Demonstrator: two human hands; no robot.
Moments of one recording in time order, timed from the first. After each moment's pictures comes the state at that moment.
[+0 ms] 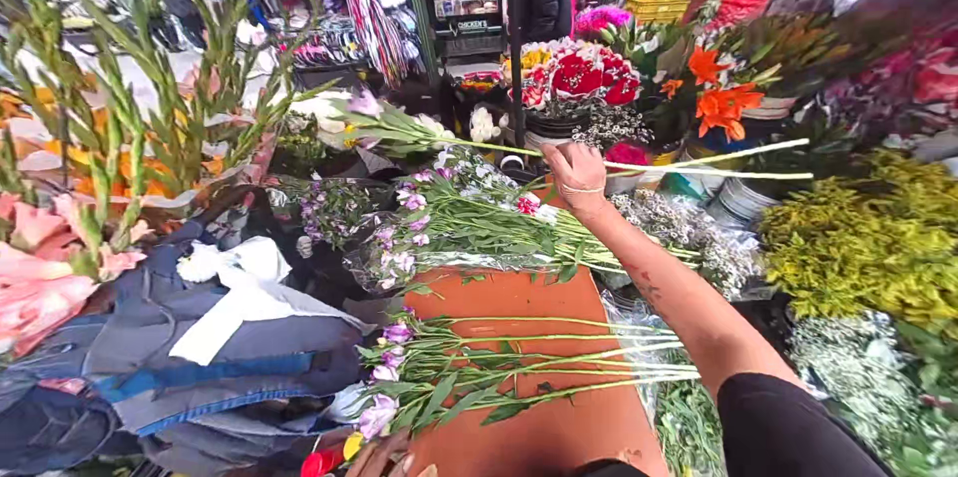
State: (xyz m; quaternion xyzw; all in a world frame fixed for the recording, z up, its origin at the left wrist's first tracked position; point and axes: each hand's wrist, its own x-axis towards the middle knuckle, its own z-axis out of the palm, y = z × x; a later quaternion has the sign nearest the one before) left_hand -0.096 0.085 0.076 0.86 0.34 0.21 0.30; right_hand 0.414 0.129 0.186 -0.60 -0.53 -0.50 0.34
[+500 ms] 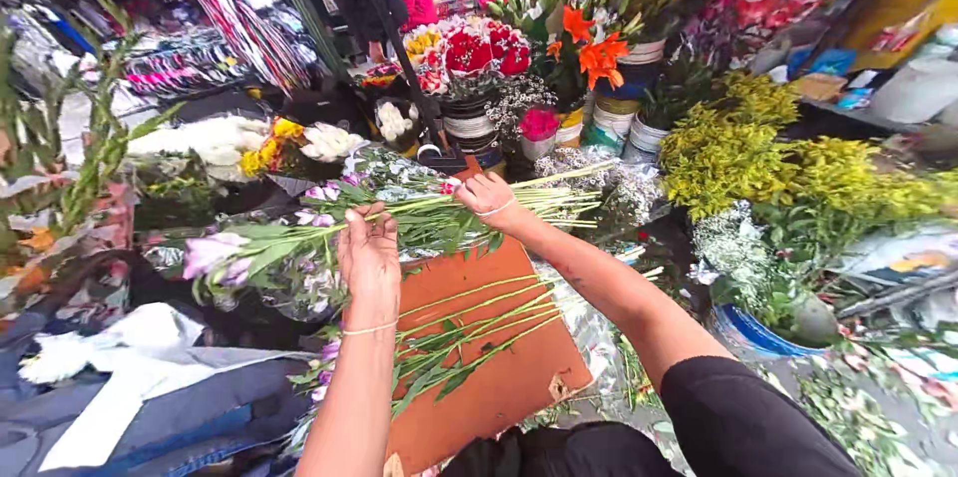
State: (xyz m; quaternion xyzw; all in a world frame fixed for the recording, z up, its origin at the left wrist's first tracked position) left_hand 0.188 0.143 0.189 0.40 0.19 0.54 0.72; right_hand 0.392 0.045 0.127 -0.64 -0.61 -0.36 0.29
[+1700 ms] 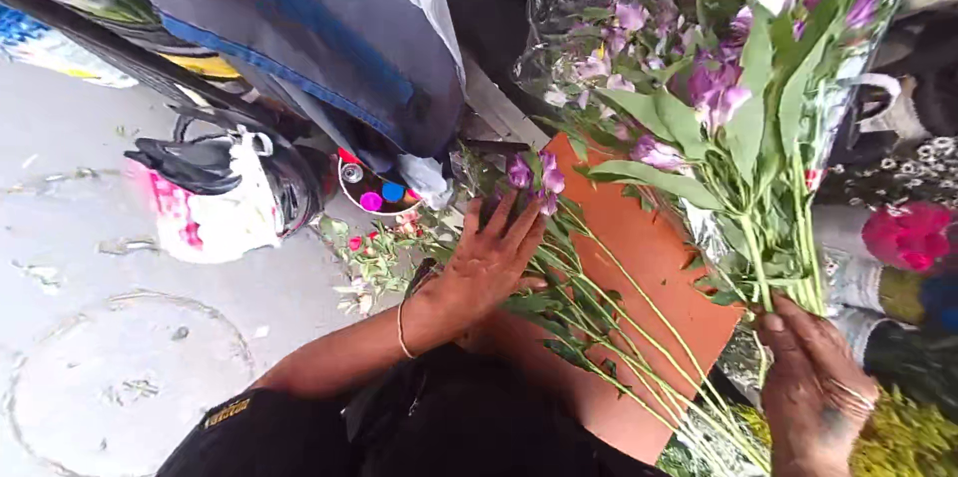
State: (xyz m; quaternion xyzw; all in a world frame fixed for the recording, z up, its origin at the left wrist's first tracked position) left_hand -0.050 0.195 -0.019 0.88 0.40 0.16 0.19; right_hand 0.308 0.081 0.071 -0.68 -0.63 0.17 0.35
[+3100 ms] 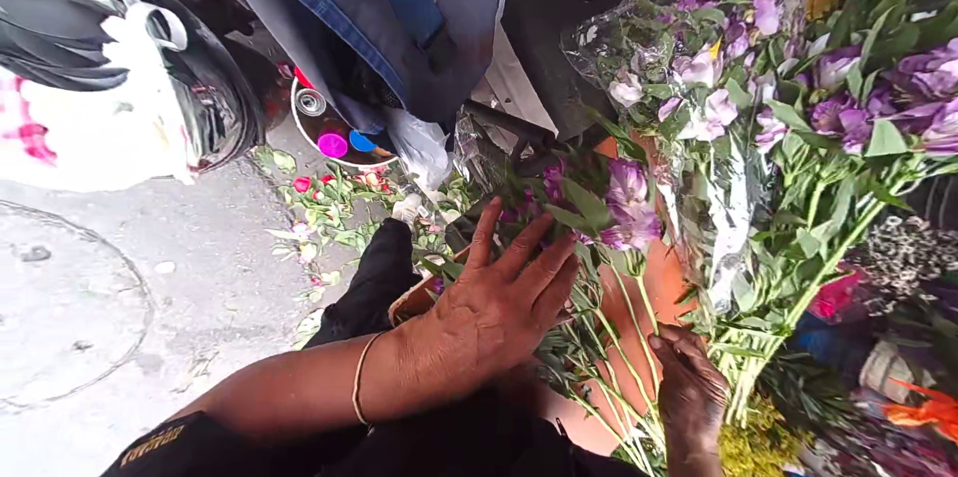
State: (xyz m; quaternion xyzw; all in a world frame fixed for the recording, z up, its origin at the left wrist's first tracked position) left_hand -0.065 0.192 -0.032 0.81 0.43 0.33 0.25; right_hand 0.276 0.085 -0.003 -0.71 -0.51 0.34 0.36
